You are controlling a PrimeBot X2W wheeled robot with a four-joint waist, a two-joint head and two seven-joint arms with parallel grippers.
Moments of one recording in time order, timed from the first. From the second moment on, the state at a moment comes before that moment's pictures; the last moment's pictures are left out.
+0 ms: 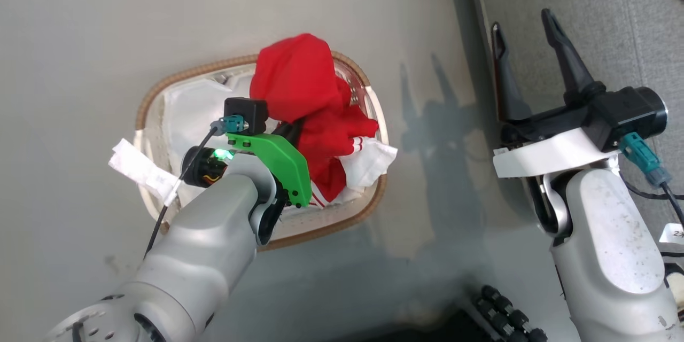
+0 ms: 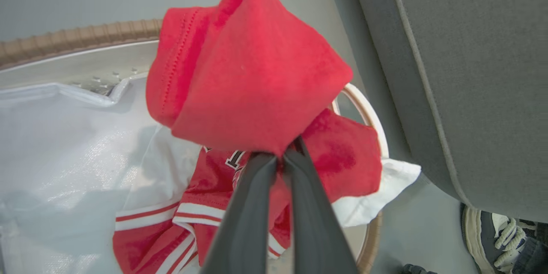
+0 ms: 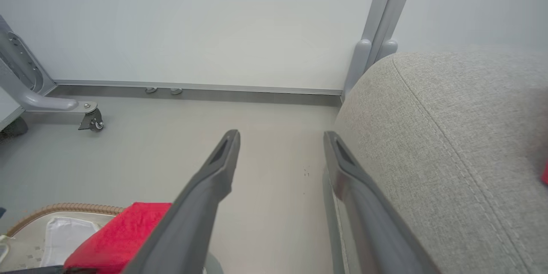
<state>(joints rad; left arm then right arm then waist) -0.96 0.05 -1.25 1.11 -1.27 -0.09 -0.26 -0.48 -0.05 0.09 0.11 0.10 0.13 -0.26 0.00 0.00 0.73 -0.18</state>
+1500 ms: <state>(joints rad) -0.49 0.06 -0.50 0.43 -0.53 -0.12 -0.26 -0.17 -0.05 0.20 0.28 0.12 0.13 -0.26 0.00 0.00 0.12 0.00</state>
